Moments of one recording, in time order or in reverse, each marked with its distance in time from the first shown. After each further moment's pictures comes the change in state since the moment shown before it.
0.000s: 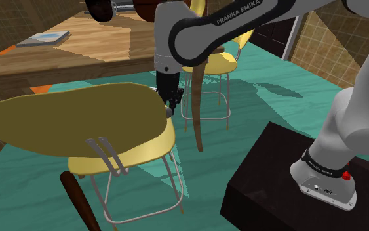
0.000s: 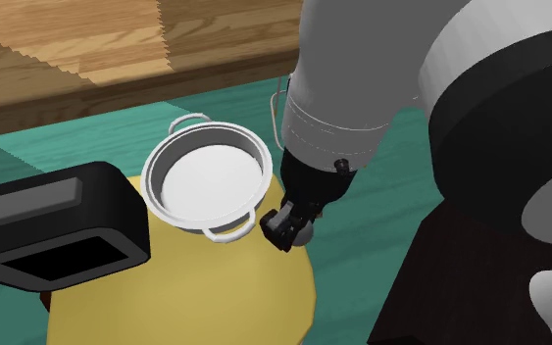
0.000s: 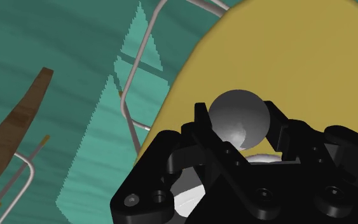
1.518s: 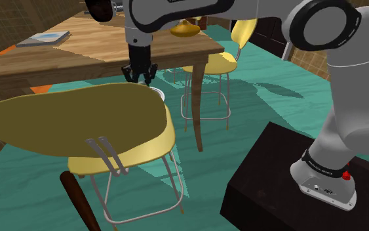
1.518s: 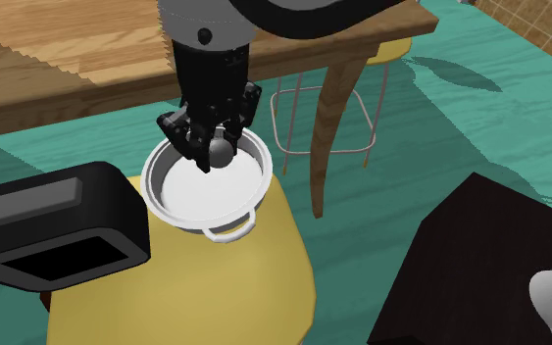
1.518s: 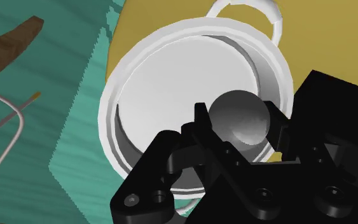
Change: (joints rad) arm -0.012 0.421 -0.047 0.731 -0.099 -0.327 -0.023
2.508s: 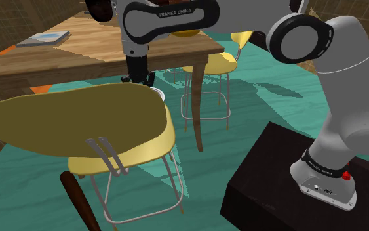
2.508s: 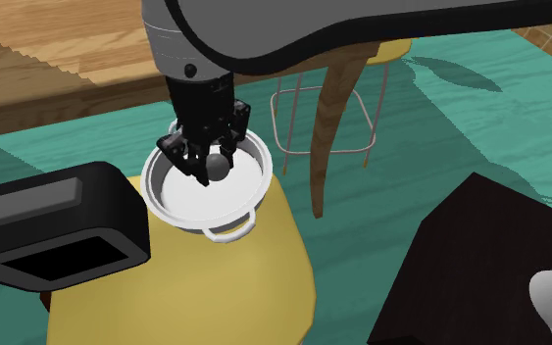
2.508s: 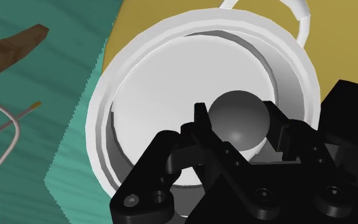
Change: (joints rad) arm 0.023 0.142 -0.015 0.146 -0.011 -0.083 -0.025
